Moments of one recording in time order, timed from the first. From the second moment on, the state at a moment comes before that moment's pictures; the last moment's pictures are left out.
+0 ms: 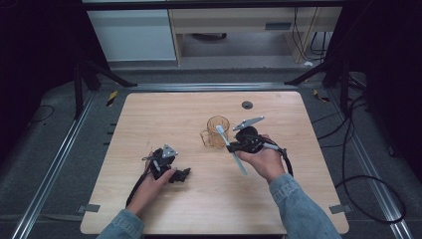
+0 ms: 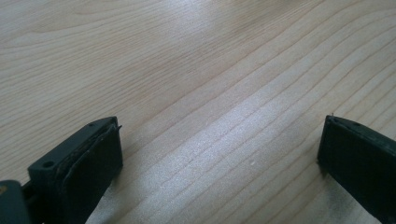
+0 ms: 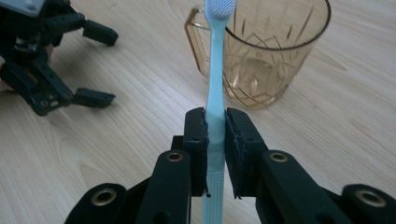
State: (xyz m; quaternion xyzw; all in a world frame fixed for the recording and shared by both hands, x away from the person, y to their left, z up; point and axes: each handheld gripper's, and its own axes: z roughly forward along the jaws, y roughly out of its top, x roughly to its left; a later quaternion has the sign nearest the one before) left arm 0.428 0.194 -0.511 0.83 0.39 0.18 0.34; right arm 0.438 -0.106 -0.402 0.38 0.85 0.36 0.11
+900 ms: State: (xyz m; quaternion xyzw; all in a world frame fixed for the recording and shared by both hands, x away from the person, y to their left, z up) left arm 0.428 0.194 -0.511 0.83 0.39 0.17 0.34; right arm 0.430 -0.056 -0.401 0.35 0.81 0.44 0.16
